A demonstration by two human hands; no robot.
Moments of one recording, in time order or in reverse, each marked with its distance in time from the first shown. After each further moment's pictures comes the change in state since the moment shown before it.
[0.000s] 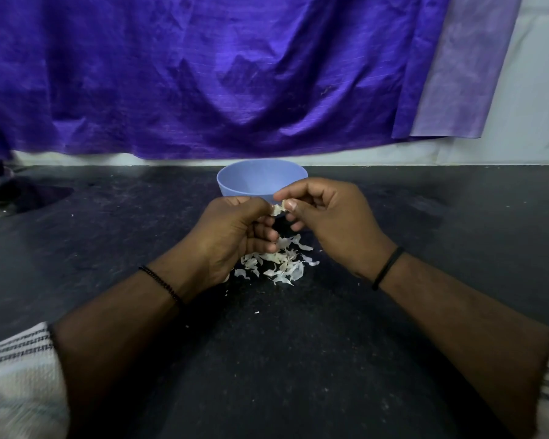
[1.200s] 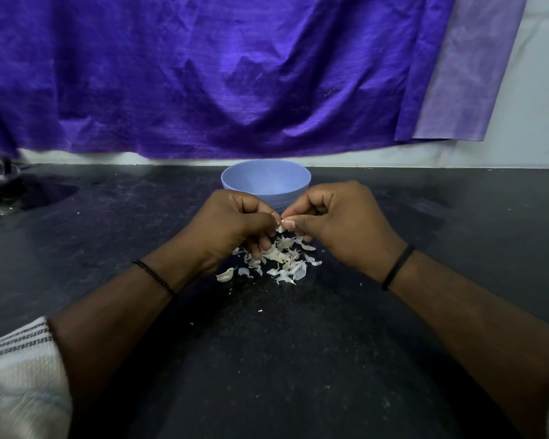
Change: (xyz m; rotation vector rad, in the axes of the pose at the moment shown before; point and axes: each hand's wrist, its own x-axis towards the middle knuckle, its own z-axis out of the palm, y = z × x) left_hand -0.003 0.007 -0.014 0.368 -0.105 0.166; right_hand -0.005 -0.018 -0.007 -0.262 -0.061 0.019
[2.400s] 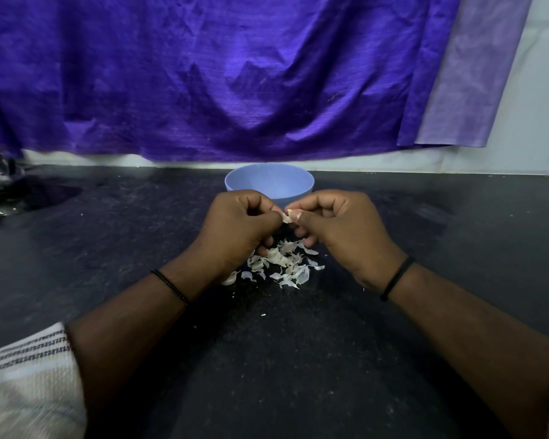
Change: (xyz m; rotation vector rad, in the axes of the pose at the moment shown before) left_hand 0.001 -0.006 0.008 0.084 0.174 0.126; right_hand -0.001 0.006 0.010 0.297 0.081 0.131
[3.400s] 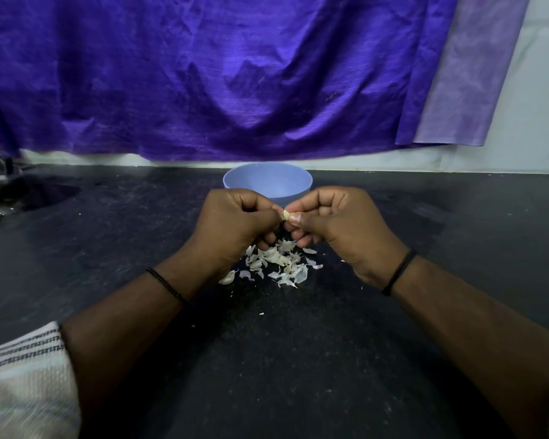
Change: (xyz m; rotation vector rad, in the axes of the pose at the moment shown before) left_hand -0.003 0.007 0.000 -0.090 0.022 -0.003; right_hand 0.000 -0.008 -0.003 0.160 -0.106 0.083
